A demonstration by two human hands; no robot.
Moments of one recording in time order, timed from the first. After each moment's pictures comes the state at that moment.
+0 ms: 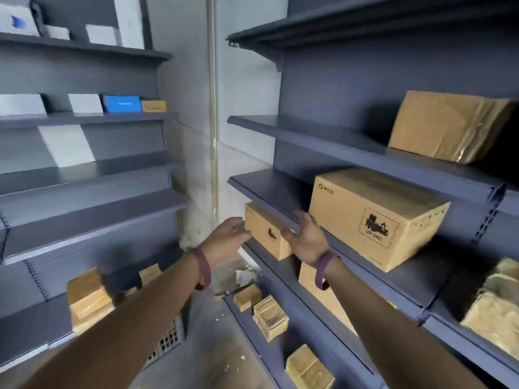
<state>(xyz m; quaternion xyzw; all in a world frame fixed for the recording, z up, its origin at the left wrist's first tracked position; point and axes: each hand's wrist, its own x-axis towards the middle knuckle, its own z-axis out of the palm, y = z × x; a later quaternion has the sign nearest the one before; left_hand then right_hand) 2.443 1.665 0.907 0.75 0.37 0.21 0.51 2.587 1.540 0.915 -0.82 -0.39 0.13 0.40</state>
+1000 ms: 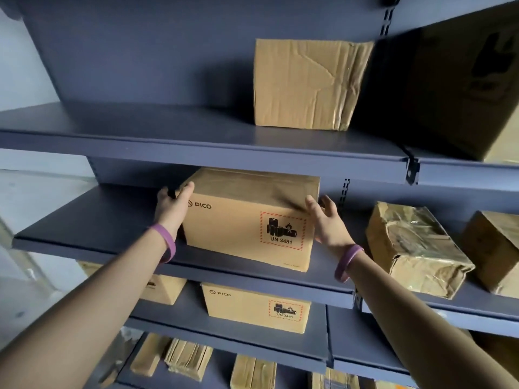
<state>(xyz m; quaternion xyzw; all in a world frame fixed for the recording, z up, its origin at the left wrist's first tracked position) 2.790 1.762 0.904 0.73 0.27 0.18 0.60 2.794 1.470 0.891 -0.78 0.01 -0.01 0.63</state>
